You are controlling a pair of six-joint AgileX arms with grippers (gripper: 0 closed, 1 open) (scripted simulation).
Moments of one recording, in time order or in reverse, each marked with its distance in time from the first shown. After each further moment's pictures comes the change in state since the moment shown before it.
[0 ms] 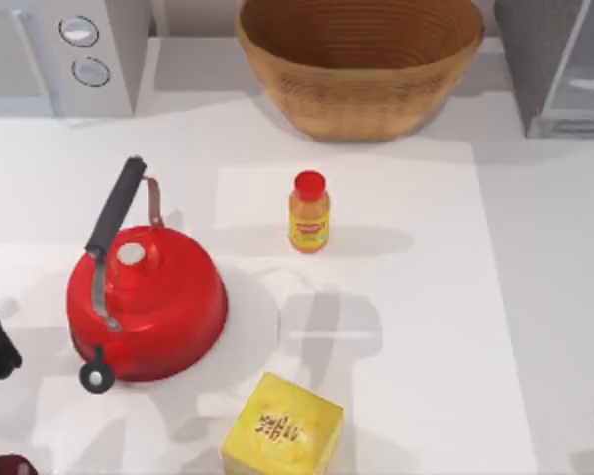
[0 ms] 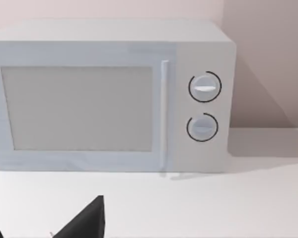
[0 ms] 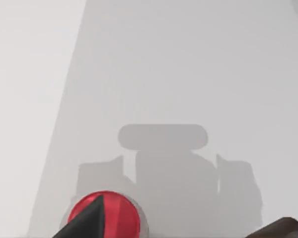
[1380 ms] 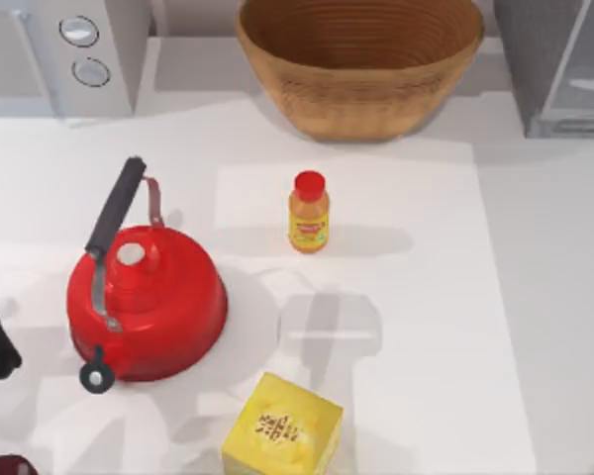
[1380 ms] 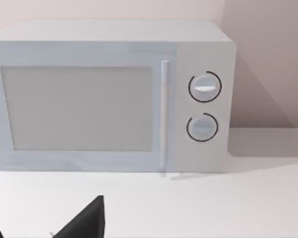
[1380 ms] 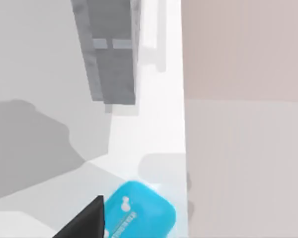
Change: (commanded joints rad) left arm 0.000 0.000 0.000 0.000 0.000 0.000; right arm -1.538 1.759 0.507 -0.015 -0.730 -1.715
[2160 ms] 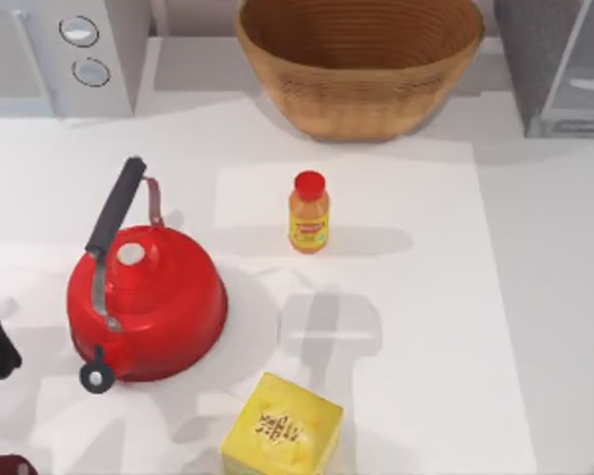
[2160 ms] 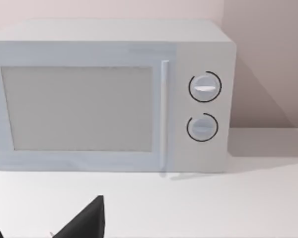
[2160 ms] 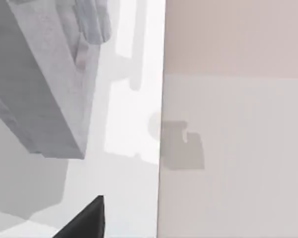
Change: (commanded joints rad) left arm 0.000 0.000 0.000 0.000 0.000 0.000; right arm 0.288 0.016 -0.009 0.383 0.069 0.459
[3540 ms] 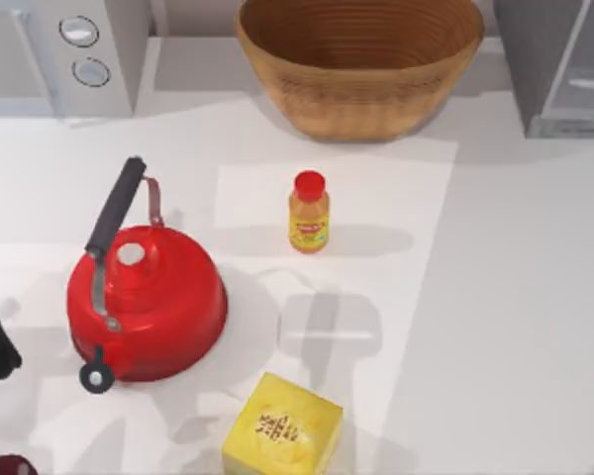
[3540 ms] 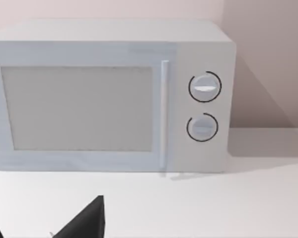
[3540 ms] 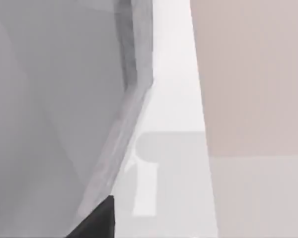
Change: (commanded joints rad) left arm 0.000 0.000 0.000 0.000 0.000 0.000; right arm 0.685 -0.011 -0.083 0.830 0.246 1.026
